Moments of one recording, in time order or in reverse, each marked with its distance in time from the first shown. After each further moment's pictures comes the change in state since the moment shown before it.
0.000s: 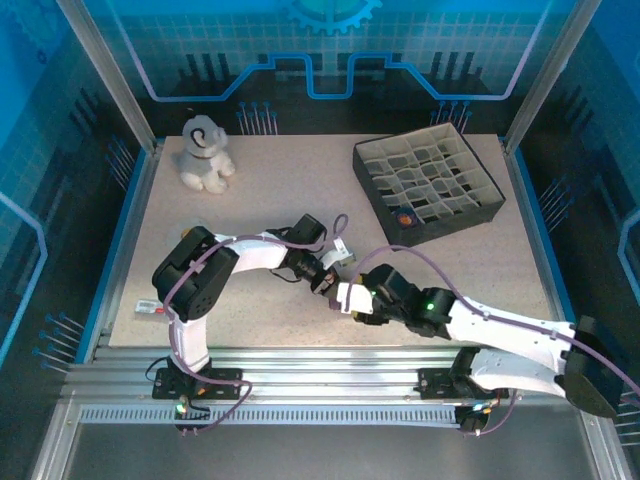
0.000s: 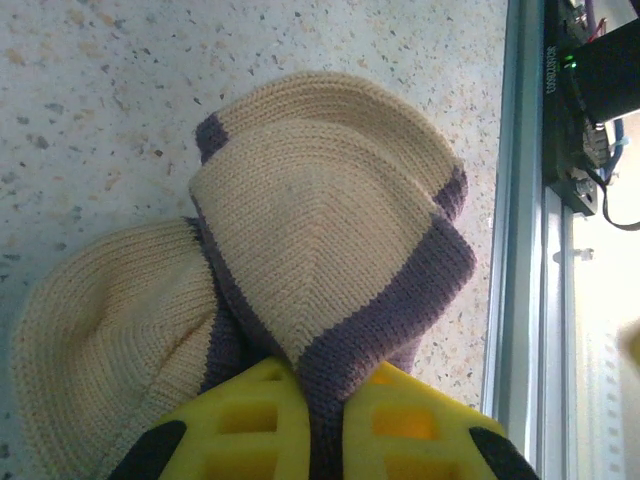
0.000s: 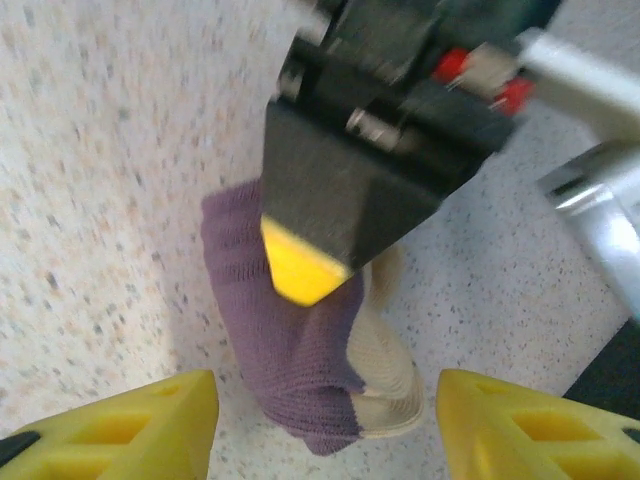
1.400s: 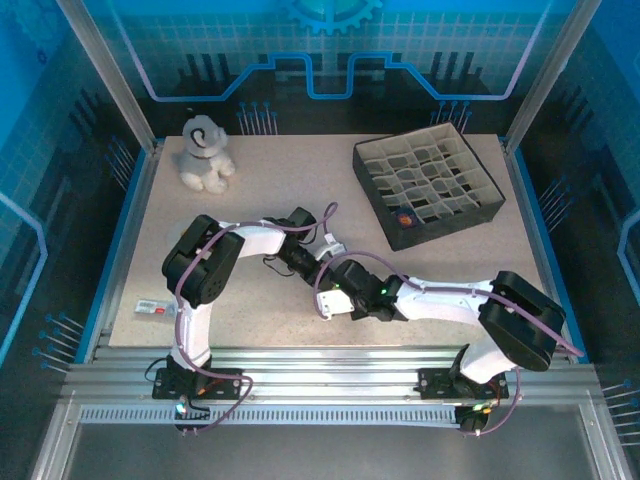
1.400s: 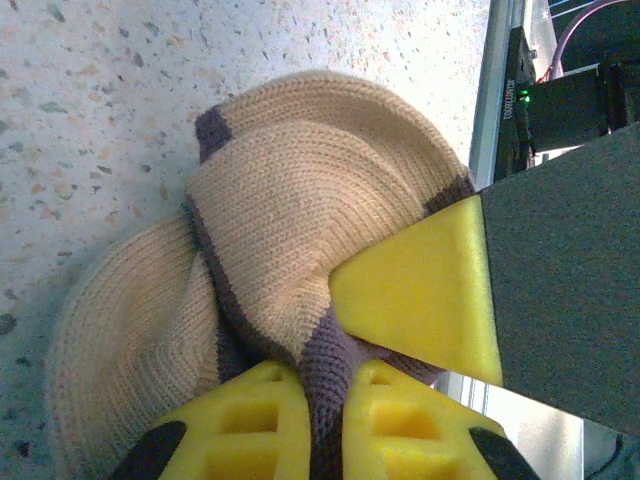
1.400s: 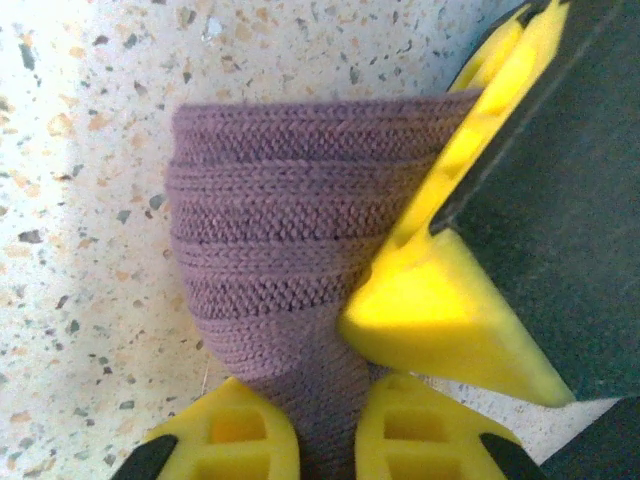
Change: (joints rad) left arm 0.090 0.111 0.108 -0.195 0.144 0.002; right arm -0.018 0.410 0.136 0.084 0.076 -0.319
